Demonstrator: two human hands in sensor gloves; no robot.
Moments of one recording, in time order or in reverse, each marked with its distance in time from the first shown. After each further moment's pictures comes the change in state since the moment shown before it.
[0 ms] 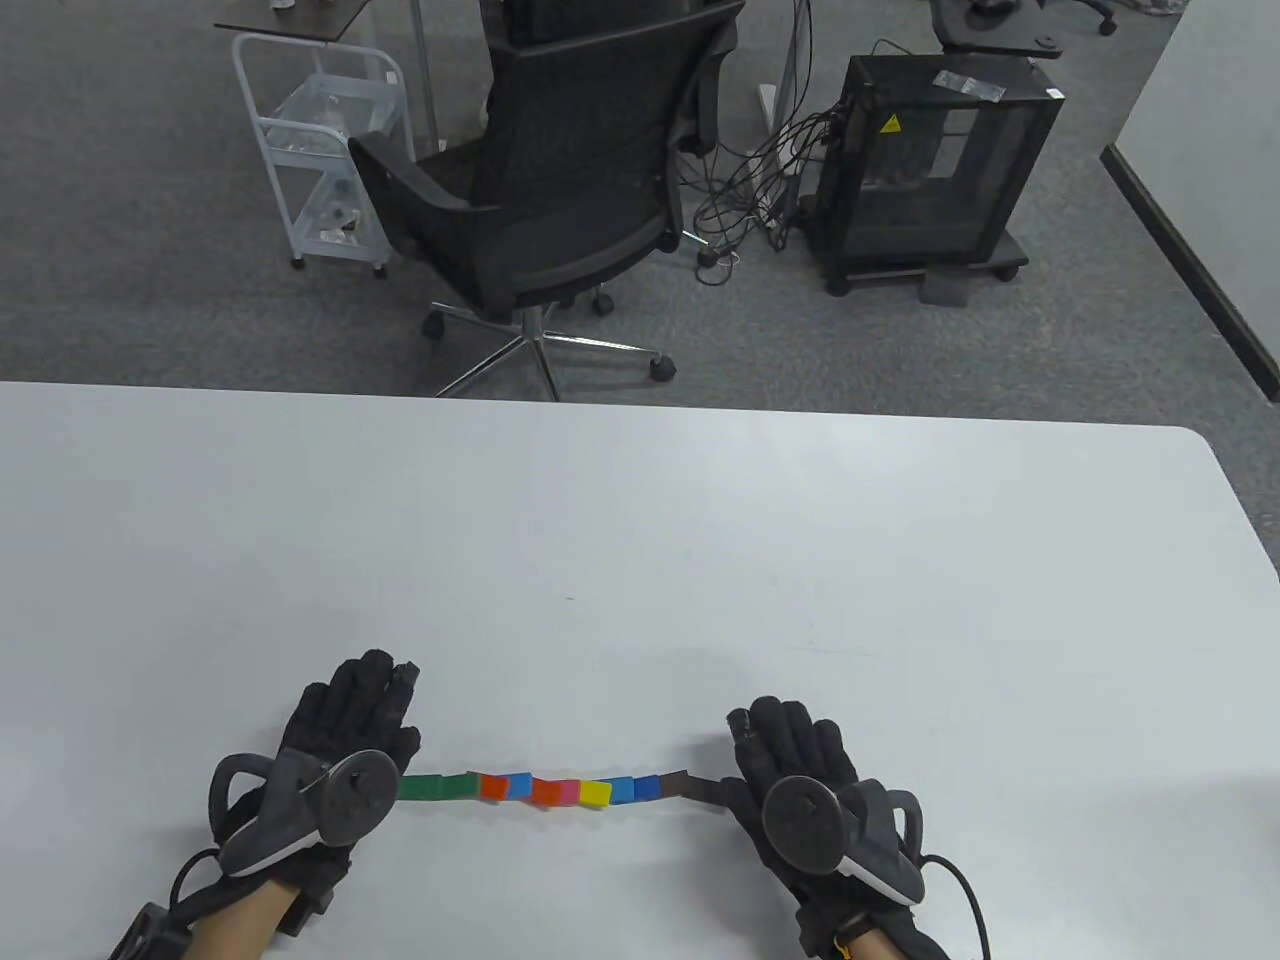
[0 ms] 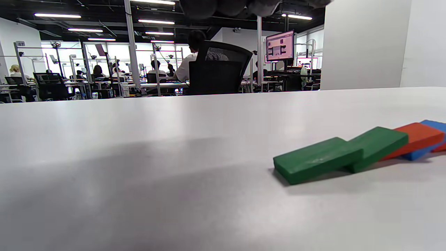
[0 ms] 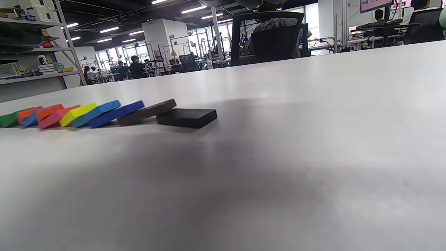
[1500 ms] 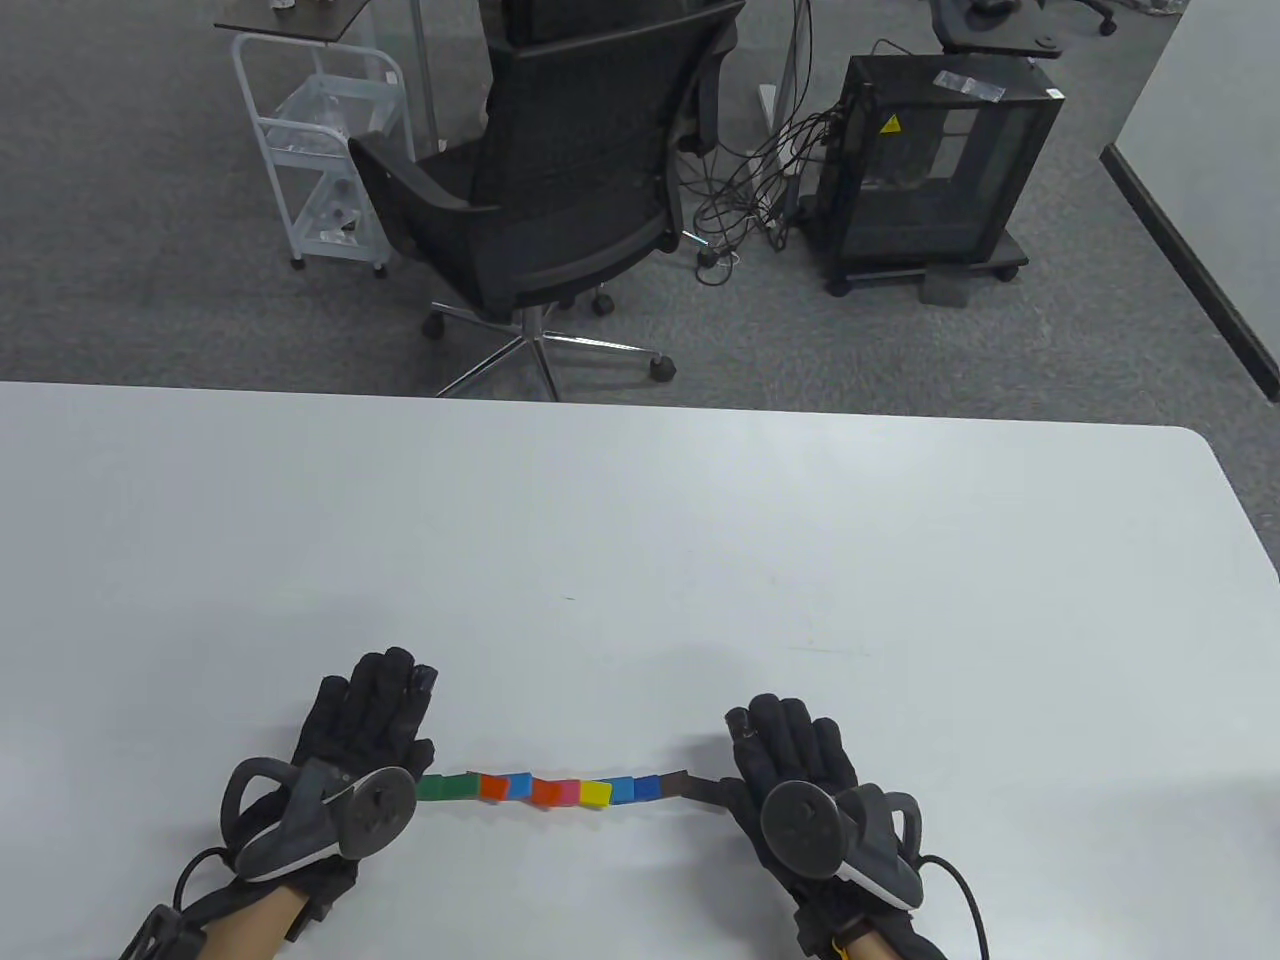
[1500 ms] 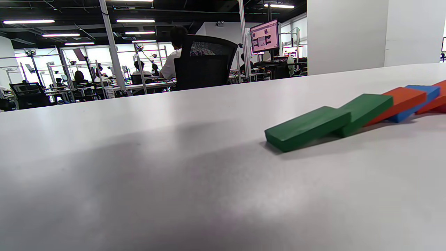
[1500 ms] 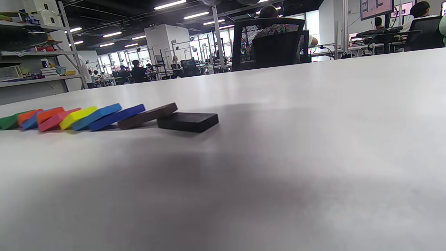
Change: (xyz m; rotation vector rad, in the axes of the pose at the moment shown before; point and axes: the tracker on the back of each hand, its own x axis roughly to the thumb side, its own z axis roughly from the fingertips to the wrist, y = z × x) left_hand 0.010 -0.012 0.000 -0.037 -0.057 -0.067; right_hand 0.002 0.001 0.002 -0.030 -0.009 0.010
